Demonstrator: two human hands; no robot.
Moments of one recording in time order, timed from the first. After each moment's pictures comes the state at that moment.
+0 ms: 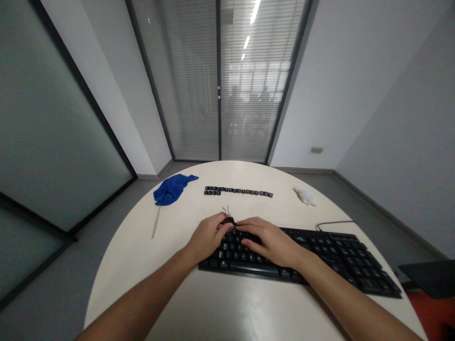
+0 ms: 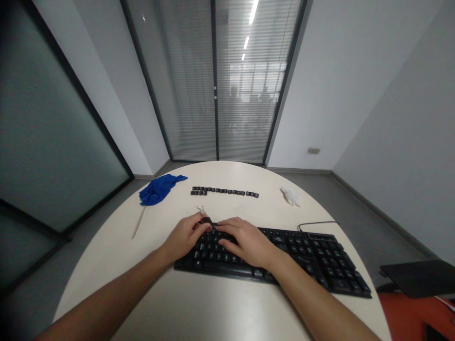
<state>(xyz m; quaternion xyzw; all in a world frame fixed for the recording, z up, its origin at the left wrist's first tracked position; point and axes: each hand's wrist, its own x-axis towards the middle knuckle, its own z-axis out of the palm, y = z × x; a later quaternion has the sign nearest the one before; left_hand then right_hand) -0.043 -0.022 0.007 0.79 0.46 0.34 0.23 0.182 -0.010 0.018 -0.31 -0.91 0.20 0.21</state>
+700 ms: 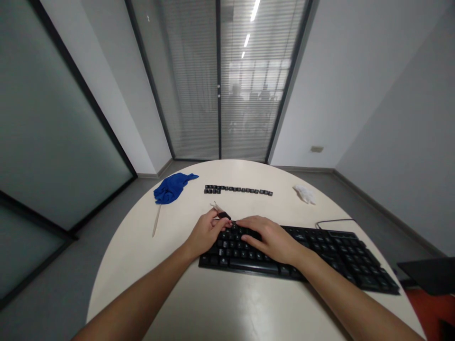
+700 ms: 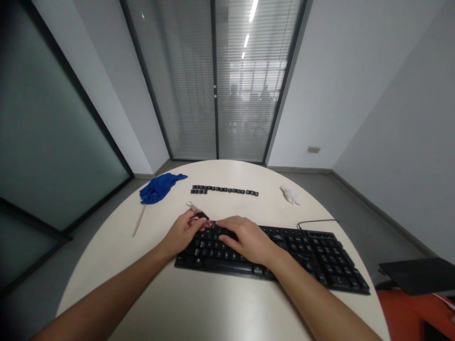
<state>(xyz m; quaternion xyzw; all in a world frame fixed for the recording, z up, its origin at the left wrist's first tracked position) -0.044 -0.016 -0.006 0.63 0.44 0.45 0.45 0.182 -0.008 0.014 -0.32 -0.90 0.20 0.22</state>
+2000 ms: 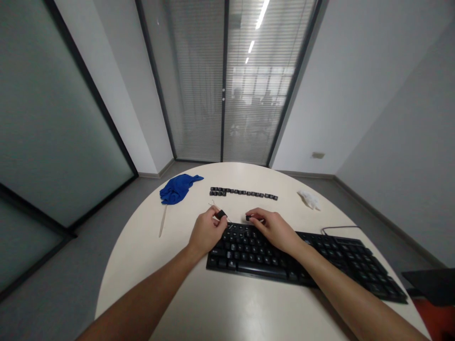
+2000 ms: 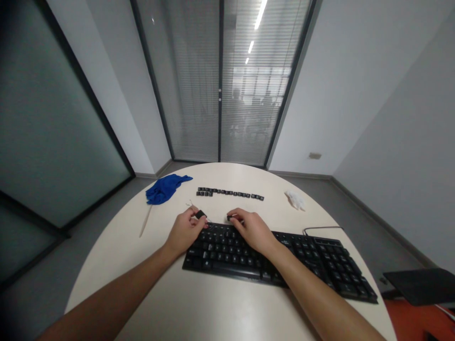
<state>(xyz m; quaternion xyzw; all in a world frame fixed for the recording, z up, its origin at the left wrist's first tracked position) -0.061 -0.009 -0.017 0.62 0.53 0.49 0.32 0.167 0.020 0.008 -0.46 -0.82 0.24 0.26</state>
